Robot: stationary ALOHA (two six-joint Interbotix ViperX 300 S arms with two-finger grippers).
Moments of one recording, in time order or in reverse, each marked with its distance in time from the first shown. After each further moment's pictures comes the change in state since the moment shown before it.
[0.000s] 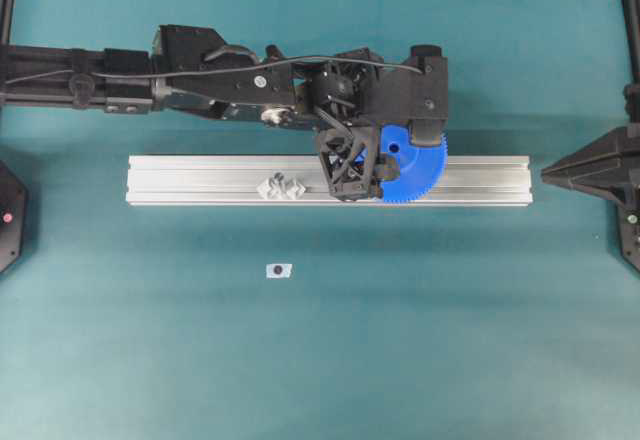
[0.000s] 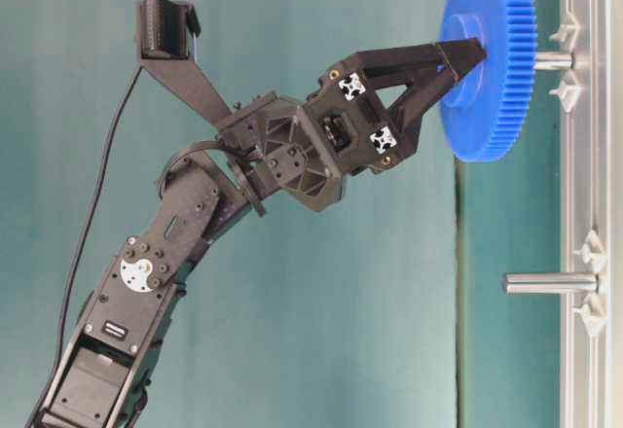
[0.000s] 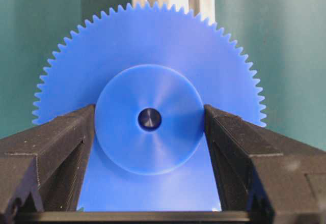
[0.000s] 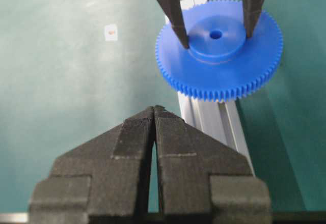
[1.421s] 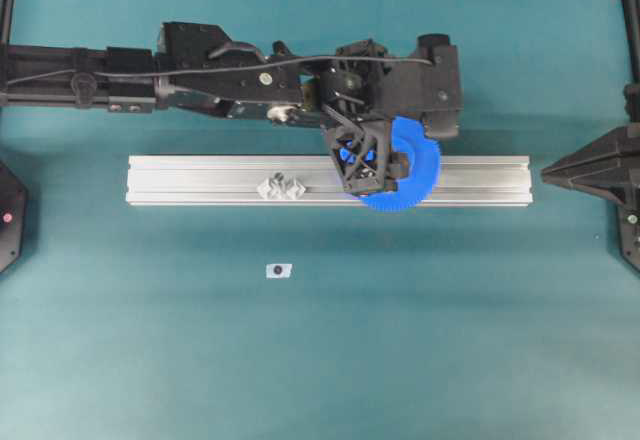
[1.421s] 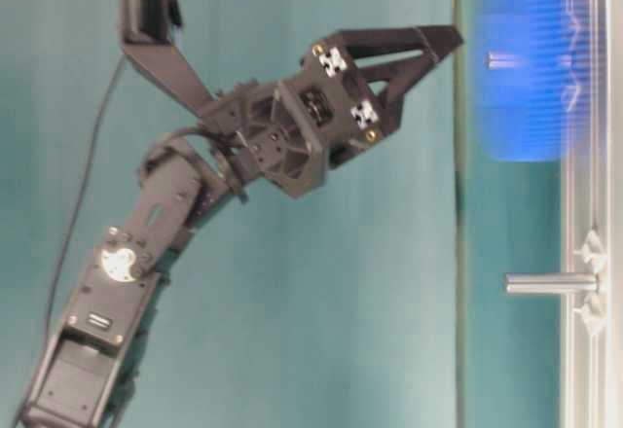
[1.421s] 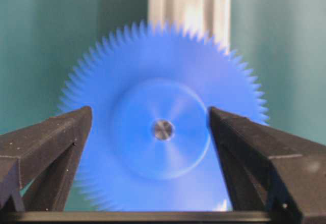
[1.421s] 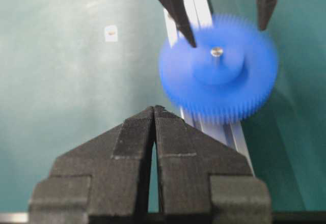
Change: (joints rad) left arm -0.015 0.006 -0.058 0.000 0.026 -0.061; right arm 0.000 -0.002 0.000 0.000 -0.003 0.000
